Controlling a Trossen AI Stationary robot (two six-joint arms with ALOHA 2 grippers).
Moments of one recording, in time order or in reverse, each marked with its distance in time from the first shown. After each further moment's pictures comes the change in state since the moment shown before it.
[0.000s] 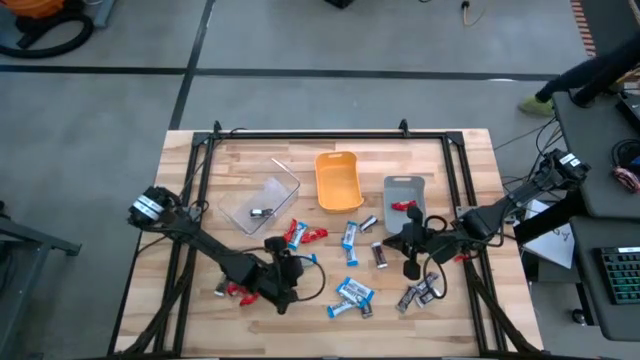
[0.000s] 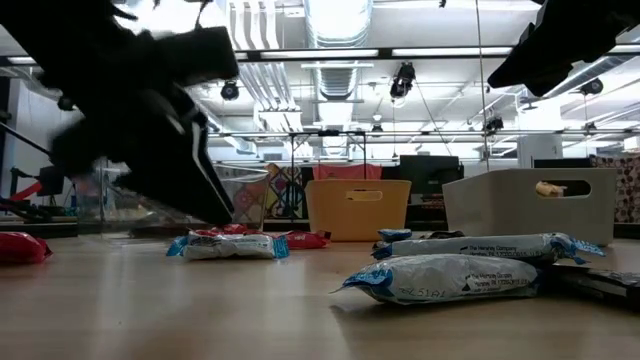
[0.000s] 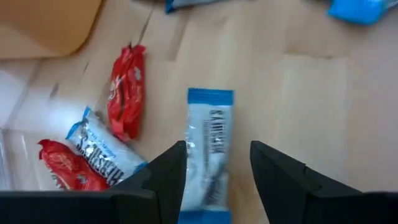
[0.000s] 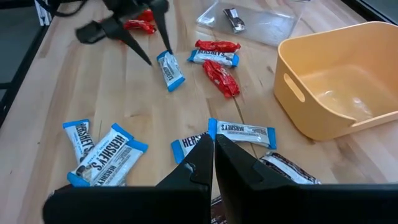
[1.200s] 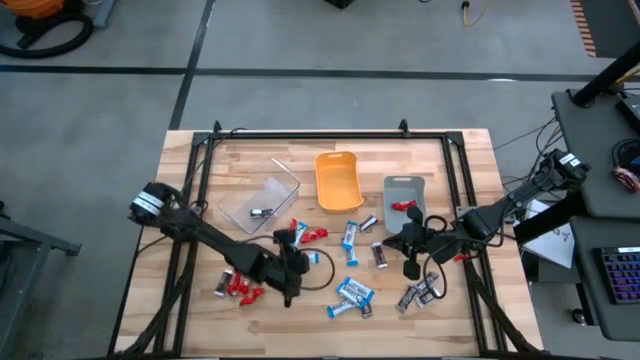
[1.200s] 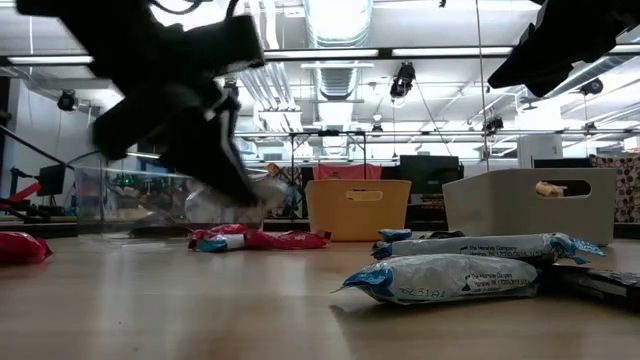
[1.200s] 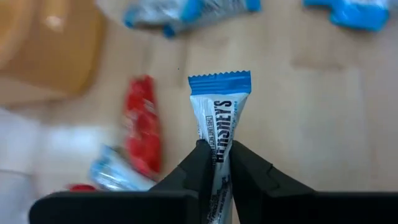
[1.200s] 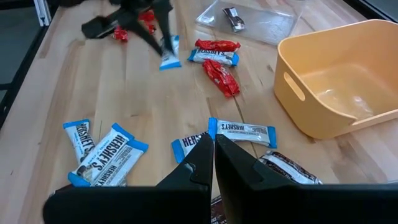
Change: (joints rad) left arm 0.074 -0.052 0.029 -0.002 0.054 0.253; right arm 0.000 0.000 0.000 -0.002 0.000 0.008
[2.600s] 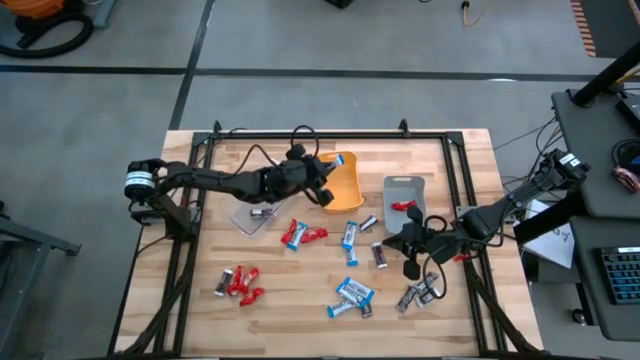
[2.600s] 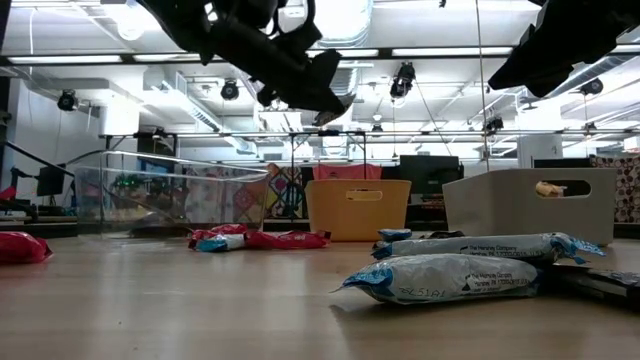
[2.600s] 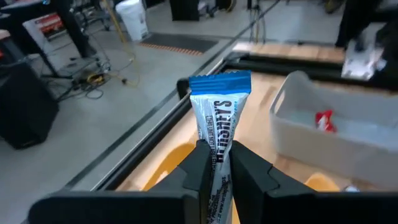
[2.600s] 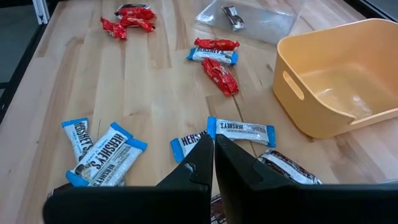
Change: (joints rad) left arm 0.591 -0.130 0.001 0.623 0.123 0.334; right arm 0.000 0.000 -0.001 -0.003 0.000 -0.004
